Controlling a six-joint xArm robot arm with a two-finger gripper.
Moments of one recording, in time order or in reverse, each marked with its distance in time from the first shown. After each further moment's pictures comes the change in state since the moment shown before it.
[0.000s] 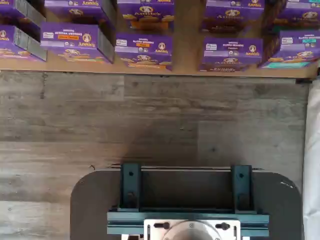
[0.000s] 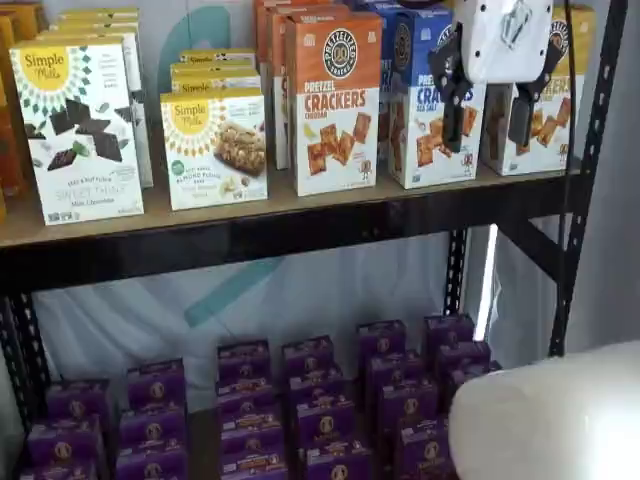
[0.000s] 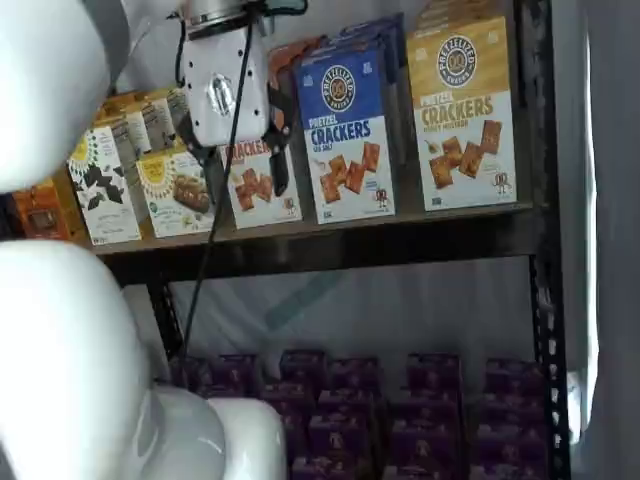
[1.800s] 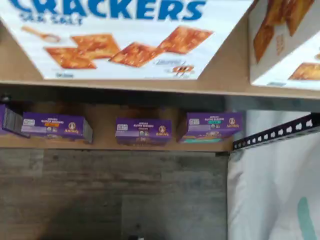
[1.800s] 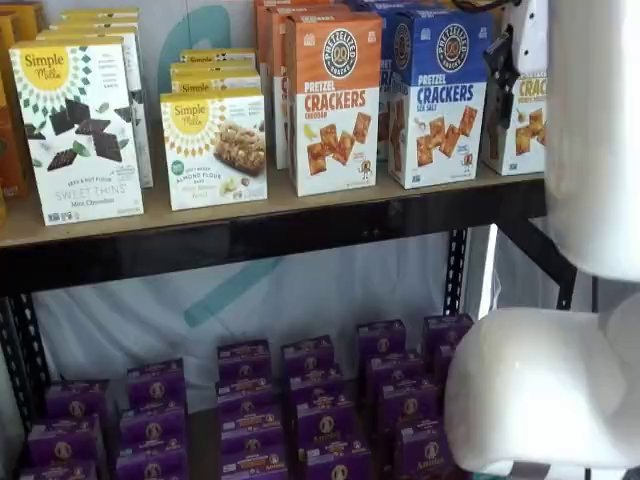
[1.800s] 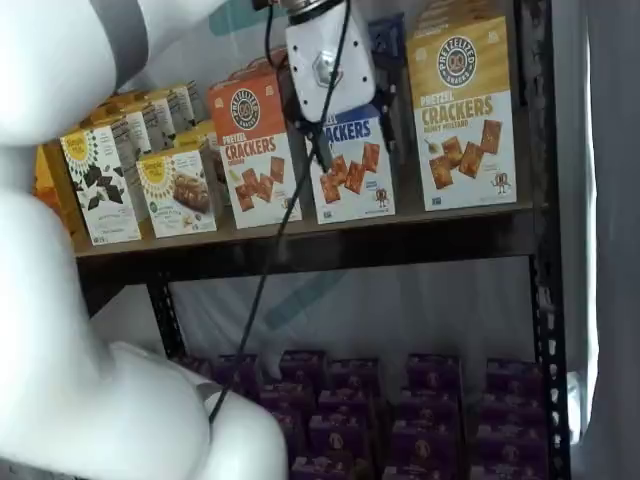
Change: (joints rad) arm -0.421 0.123 0.023 -0.064 -0.359 -0.425
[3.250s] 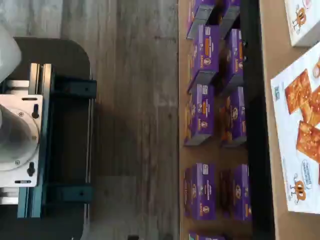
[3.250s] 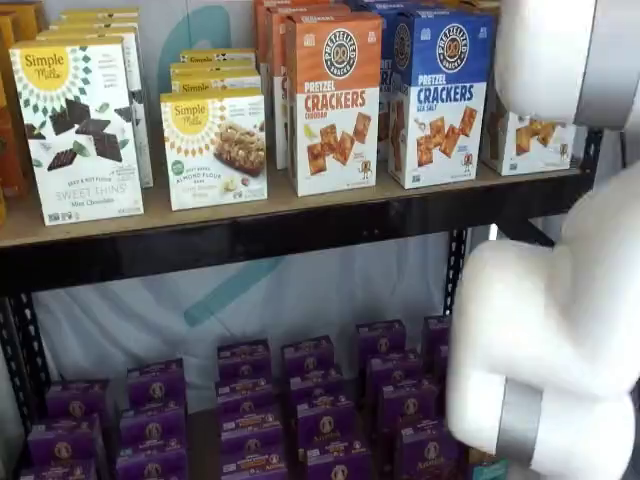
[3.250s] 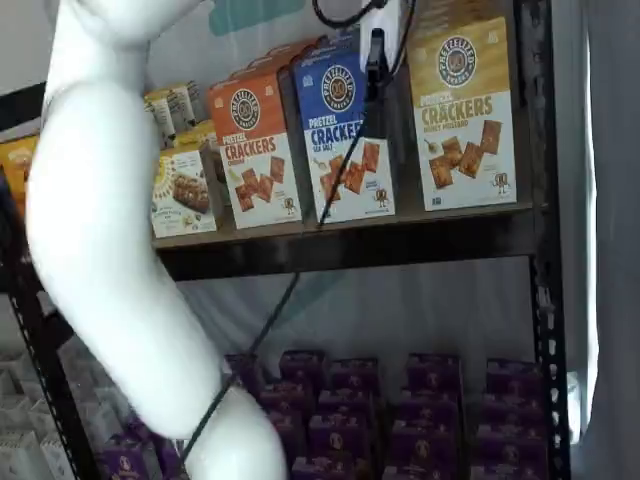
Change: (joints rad) arm -0.308 0.373 -0.399 0.303 0.298 -1.788
